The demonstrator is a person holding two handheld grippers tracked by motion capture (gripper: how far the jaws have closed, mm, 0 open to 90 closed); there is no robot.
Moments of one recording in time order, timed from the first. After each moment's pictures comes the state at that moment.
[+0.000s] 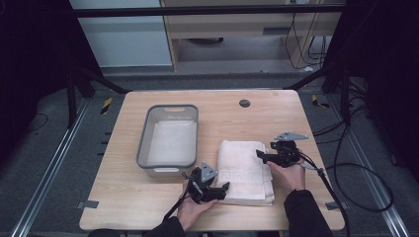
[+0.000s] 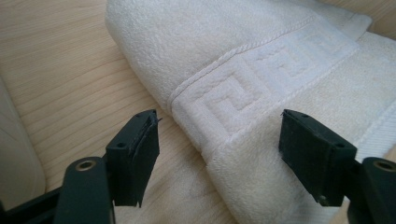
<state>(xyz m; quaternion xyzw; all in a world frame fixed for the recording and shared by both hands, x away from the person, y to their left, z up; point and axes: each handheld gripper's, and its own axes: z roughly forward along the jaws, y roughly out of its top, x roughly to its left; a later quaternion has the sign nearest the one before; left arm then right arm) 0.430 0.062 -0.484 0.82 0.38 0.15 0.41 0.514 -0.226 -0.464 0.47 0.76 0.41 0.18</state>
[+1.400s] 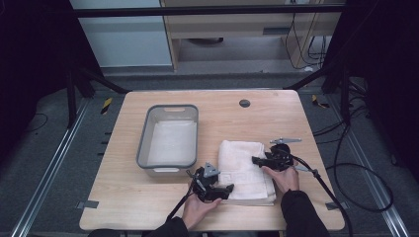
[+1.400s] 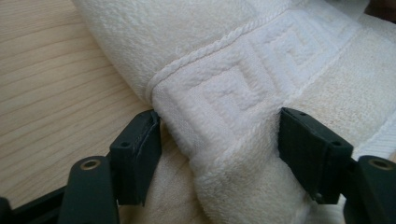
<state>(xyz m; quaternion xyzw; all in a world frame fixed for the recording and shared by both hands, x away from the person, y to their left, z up) 0.443 0.053 -0.504 0.82 0.39 0.08 0.42 0.521 -0.219 -0.497 0.53 0.75 0.39 0.09</state>
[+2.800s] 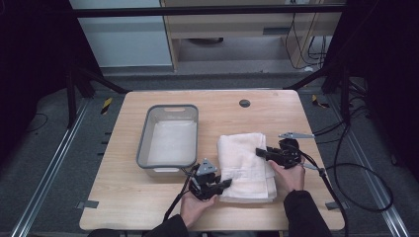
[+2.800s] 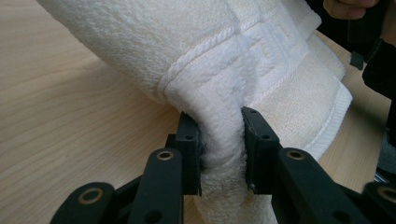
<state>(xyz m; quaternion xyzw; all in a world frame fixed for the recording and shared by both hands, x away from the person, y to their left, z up) 0.435 0.065 -0.467 0.81 0.36 0.05 0.47 0.502 -0.224 -0.446 0.50 0.72 0.47 0.09</state>
